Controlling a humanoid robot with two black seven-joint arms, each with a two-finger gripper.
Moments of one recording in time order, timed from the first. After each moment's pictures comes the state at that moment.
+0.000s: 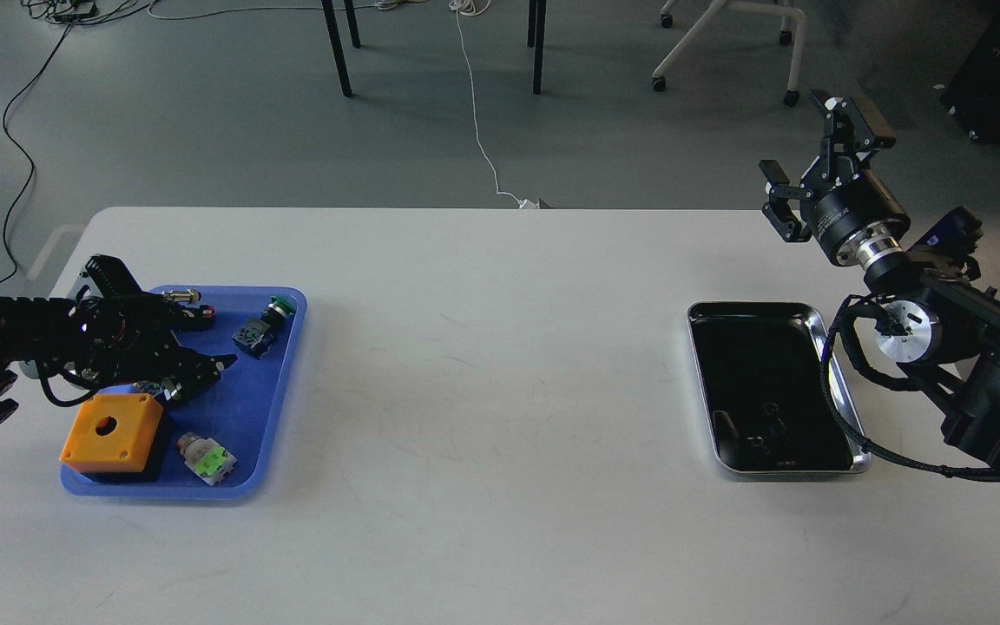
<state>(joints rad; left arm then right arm) -0.88 0.72 -0.07 -0.81 2.18 0.05 -0.49 0.83 -0.43 0.42 0.70 -0.05 0.19 0.49</state>
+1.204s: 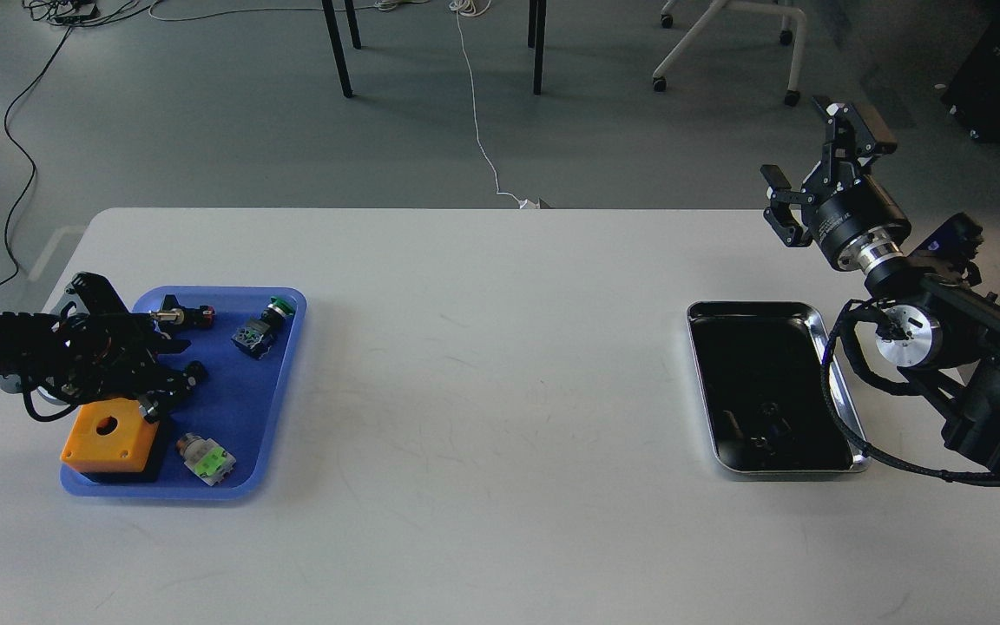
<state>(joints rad) -0.87 0.72 0.01 -0.75 2.18 0.05 -0.49 0.82 -0.43 0.43 0.70 -0.05 0.19 0.49</state>
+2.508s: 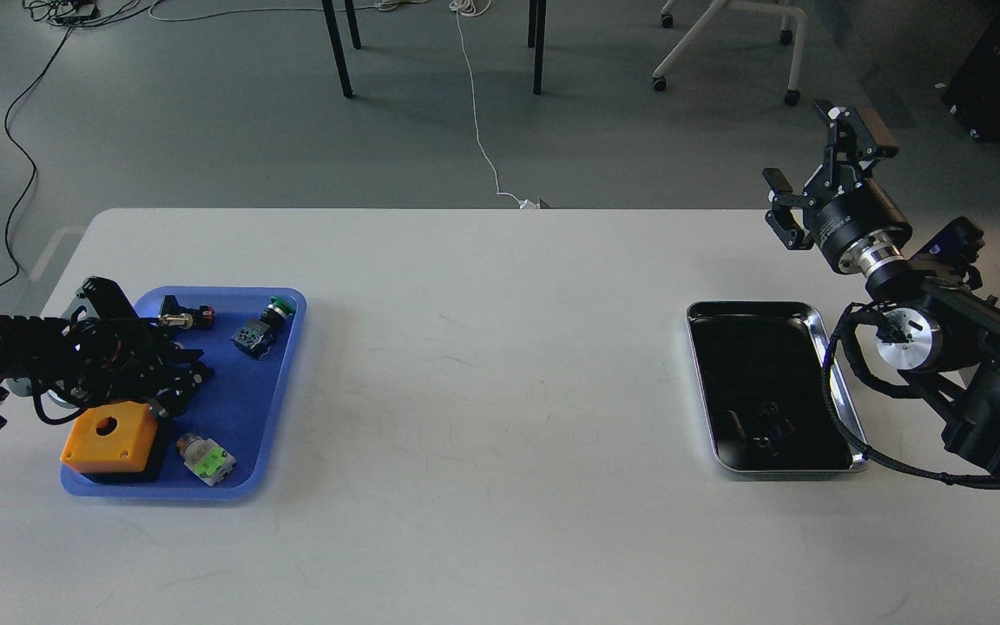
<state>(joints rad) -0.87 0.70 0.01 -0.75 2.18 0.04 -0.49 0.82 -0.43 0.43 0.70 -0.05 0.19 0.49</state>
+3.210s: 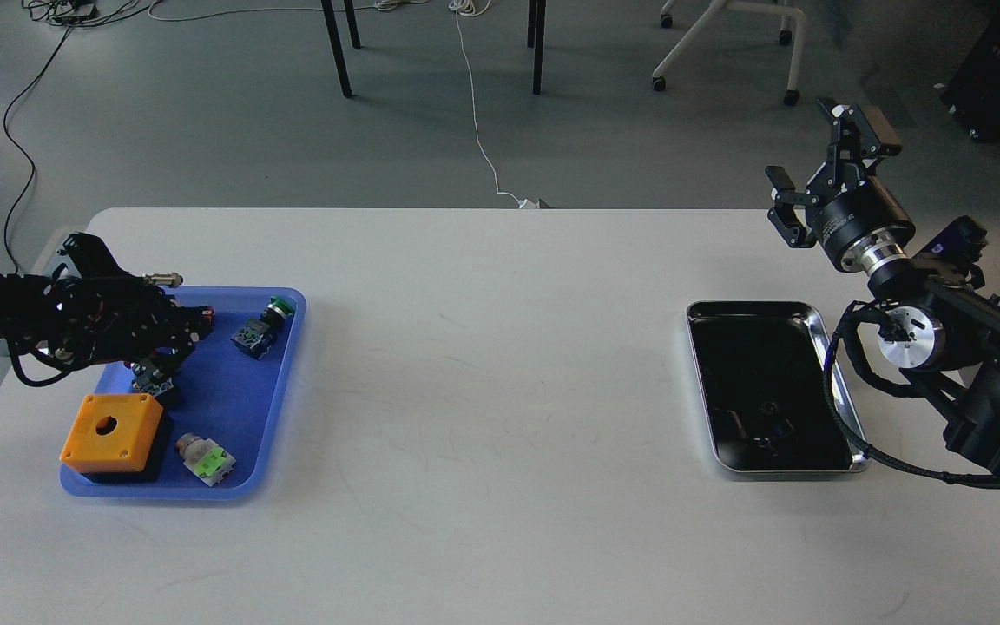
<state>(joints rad) -1.01 0.85 0.00 -0.94 2.18 0.05 -0.49 0.82 -0.43 0.44 0.70 -0.05 0.19 0.49</state>
